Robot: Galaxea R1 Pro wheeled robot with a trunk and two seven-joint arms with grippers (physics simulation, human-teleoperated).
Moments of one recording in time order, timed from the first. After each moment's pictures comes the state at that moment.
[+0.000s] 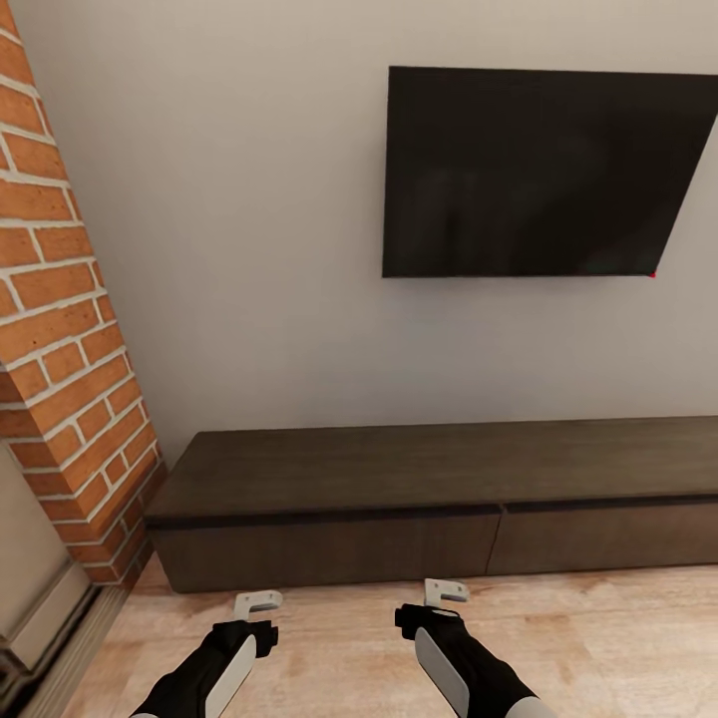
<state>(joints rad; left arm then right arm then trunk) -0.45 -0.02 -0.27 -0.60 0.40 0.42 0.38 -0.50 0.11 0.47 -0.58 -0.59 0.30 -0.46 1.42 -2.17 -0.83</state>
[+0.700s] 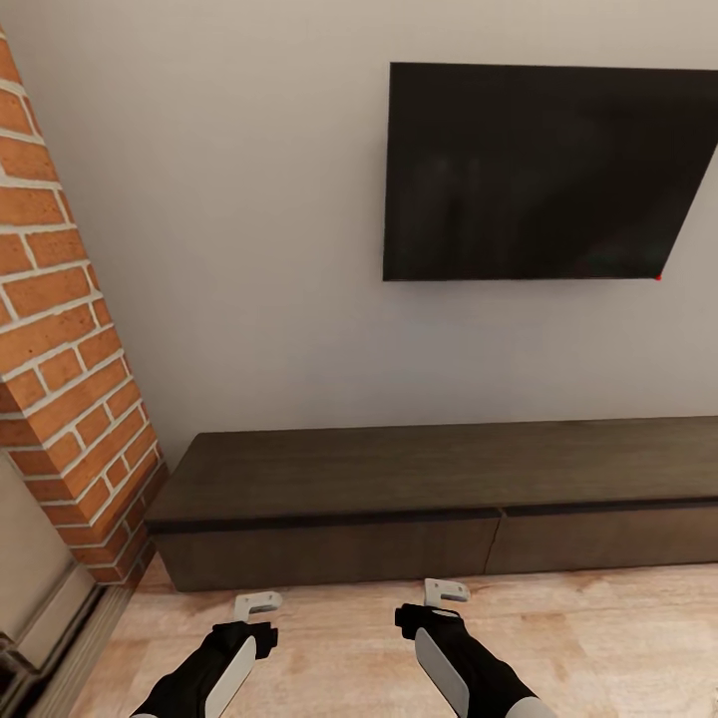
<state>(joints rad) -0.45 -0.02 -0.27 -0.59 0.40 0.42 0.38 -0.50 0.11 0.47 -0.58 -0.59 0.29 -0.46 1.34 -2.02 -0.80</state>
